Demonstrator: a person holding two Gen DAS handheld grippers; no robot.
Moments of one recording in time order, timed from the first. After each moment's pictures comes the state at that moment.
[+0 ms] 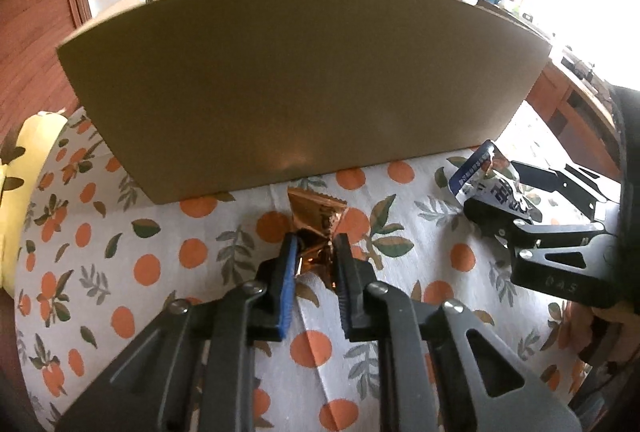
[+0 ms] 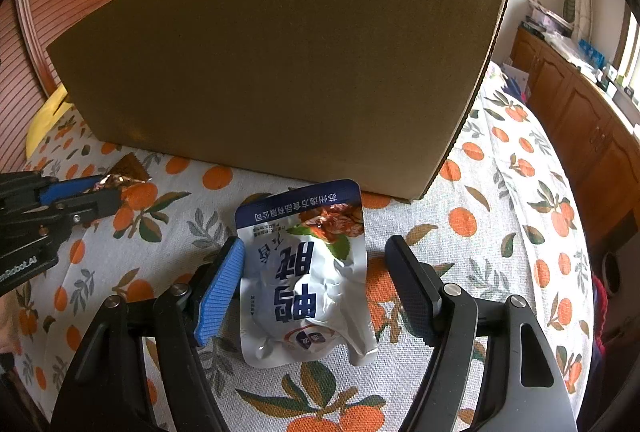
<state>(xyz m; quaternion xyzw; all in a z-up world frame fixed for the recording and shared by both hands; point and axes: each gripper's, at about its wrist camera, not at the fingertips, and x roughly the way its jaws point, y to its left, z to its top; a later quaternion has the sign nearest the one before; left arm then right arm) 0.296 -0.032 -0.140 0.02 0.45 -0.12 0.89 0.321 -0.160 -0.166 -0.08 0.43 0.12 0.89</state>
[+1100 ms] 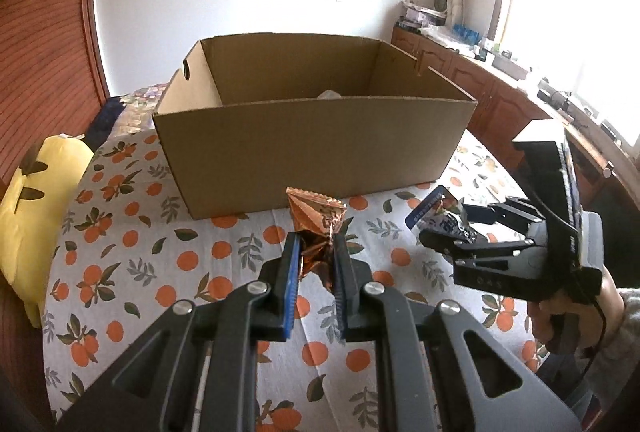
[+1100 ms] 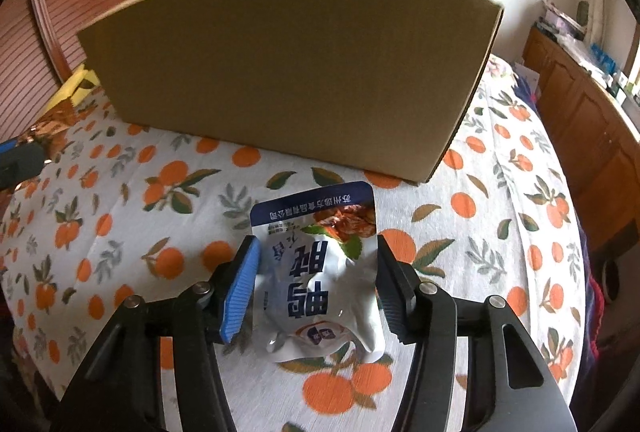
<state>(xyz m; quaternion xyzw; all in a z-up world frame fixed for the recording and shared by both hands) 0.232 -0.014 -0.074 -0.01 0.38 -0.14 0.92 0.297 -0.158 -0.151 -0.09 0.44 0.15 0.88</state>
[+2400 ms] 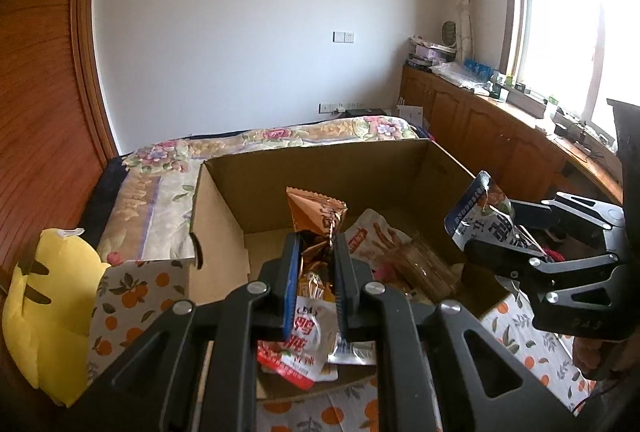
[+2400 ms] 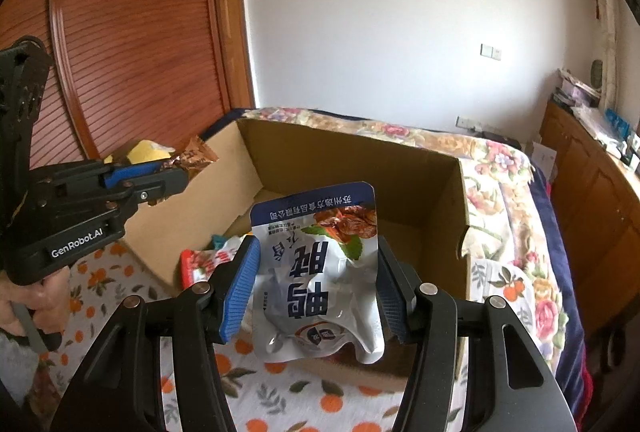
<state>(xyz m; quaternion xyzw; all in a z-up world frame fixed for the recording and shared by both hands) 0.383 -0.002 -0.017 0.01 0.31 -0.12 0.94 0.383 -0.132 -0.027 -0.08 0.32 0.20 0.92</state>
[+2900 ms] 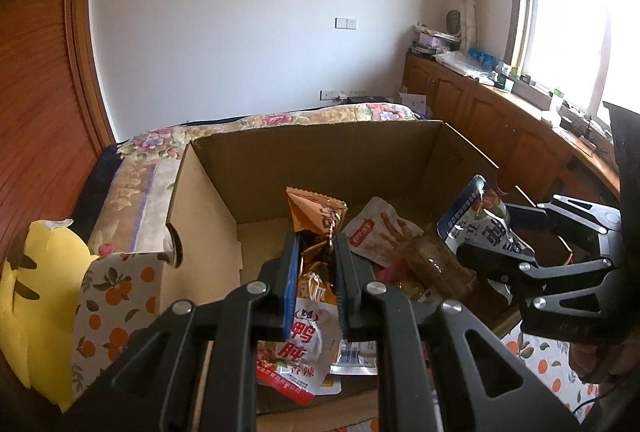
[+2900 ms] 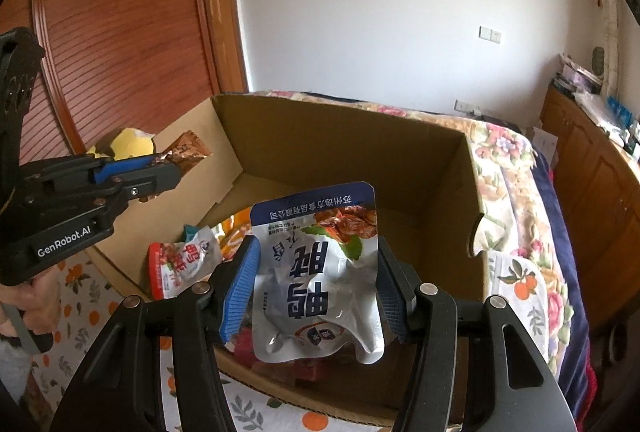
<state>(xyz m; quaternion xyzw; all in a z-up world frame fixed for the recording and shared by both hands) 0.404 -0.007 -0.038 0.01 0.33 -0.12 0.94 0.411 -0.133 -0.058 -0.08 0.35 0.20 0.91</state>
